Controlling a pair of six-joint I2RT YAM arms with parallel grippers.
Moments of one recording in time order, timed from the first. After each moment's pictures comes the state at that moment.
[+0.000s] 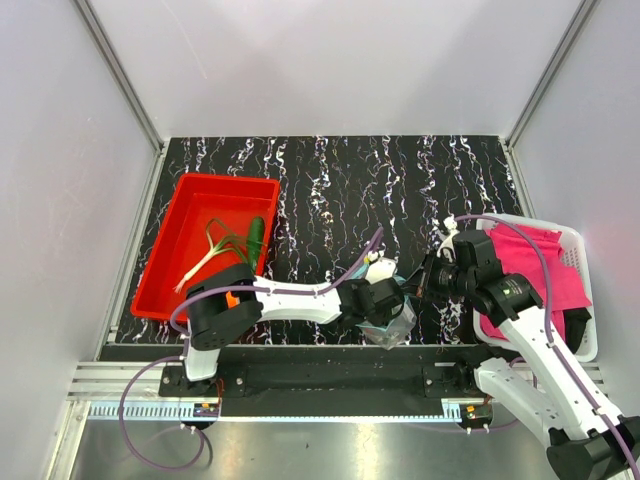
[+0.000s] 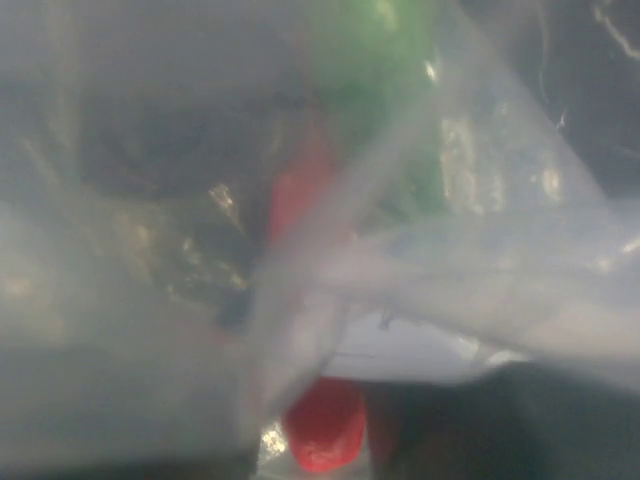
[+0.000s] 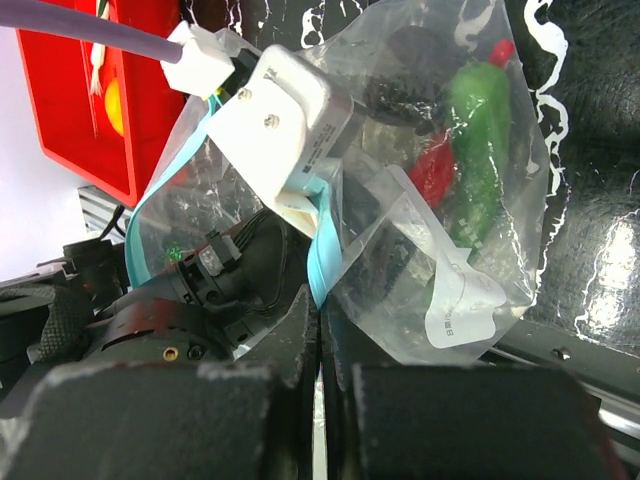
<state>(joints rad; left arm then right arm) -1.26 1.91 1.21 -0.33 -0.30 -0.84 0.38 0.77 0.77 -0.78 -0.37 0.69</state>
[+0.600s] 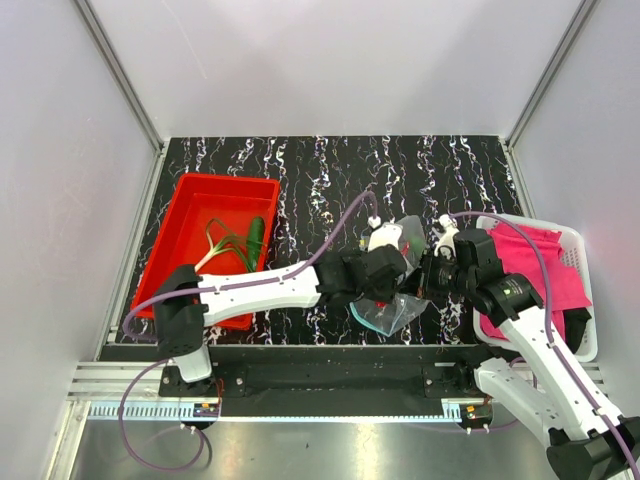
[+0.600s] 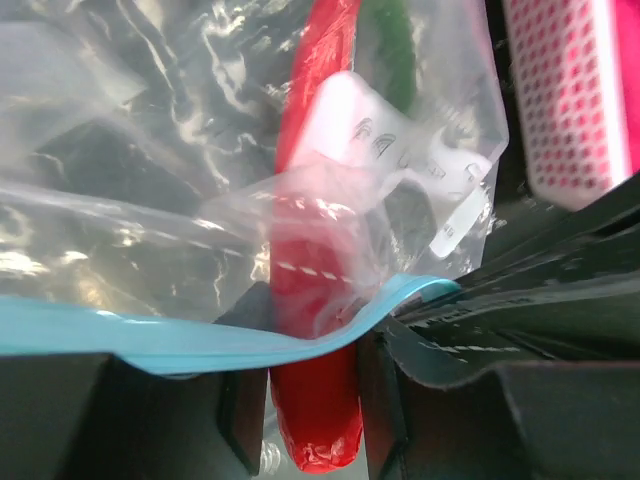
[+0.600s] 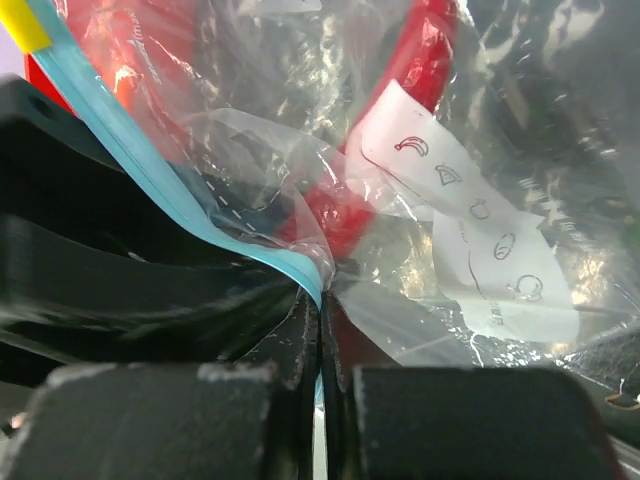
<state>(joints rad) -1.25 1.73 1.42 -0.52 -0.31 -0.78 0.38 0.76 0.77 -0.75 -0.41 0.59</state>
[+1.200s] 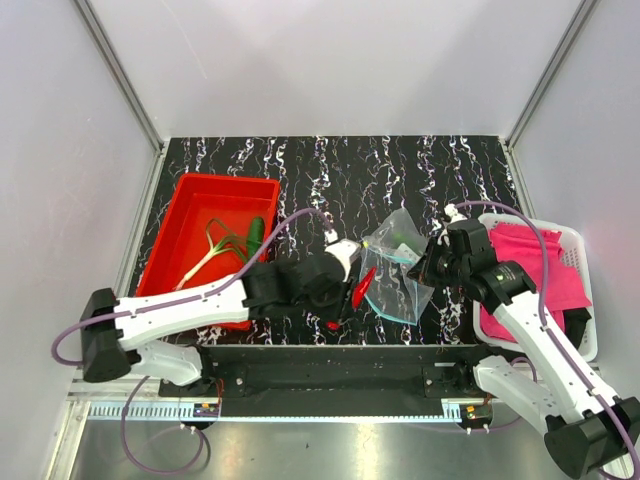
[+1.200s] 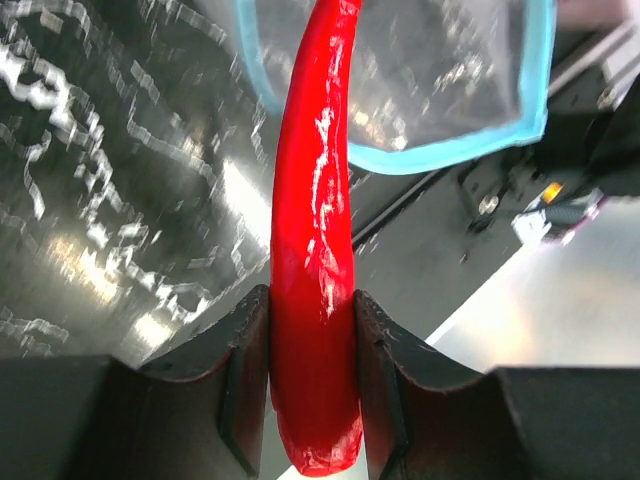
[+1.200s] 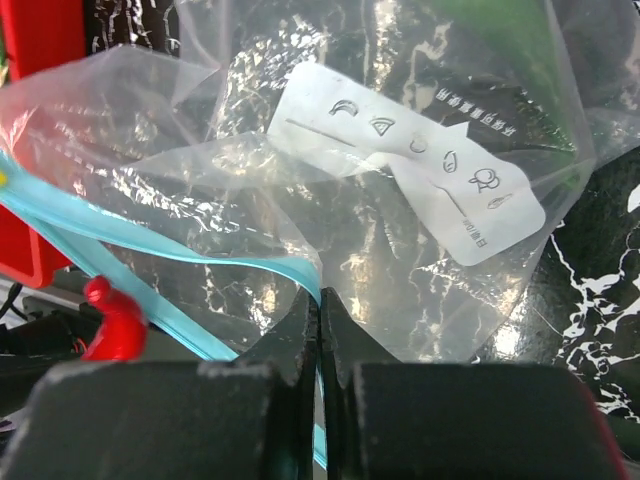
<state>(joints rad) -1.21 1.33 1.12 -0.61 -0.09 -0.69 0.38 0.86 0.82 -0.75 -0.15 0.58</state>
